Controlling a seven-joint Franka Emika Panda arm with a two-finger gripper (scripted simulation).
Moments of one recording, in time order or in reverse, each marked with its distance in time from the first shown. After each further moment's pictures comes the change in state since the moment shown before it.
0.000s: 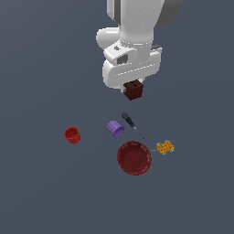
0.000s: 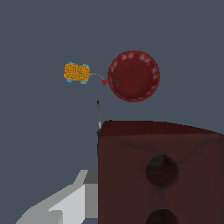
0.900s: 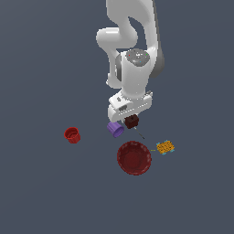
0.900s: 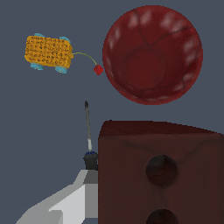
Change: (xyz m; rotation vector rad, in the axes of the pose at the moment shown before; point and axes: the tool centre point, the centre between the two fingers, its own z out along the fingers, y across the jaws) arm 0.019 0.002 0.164 -0.001 -0.002 0.000
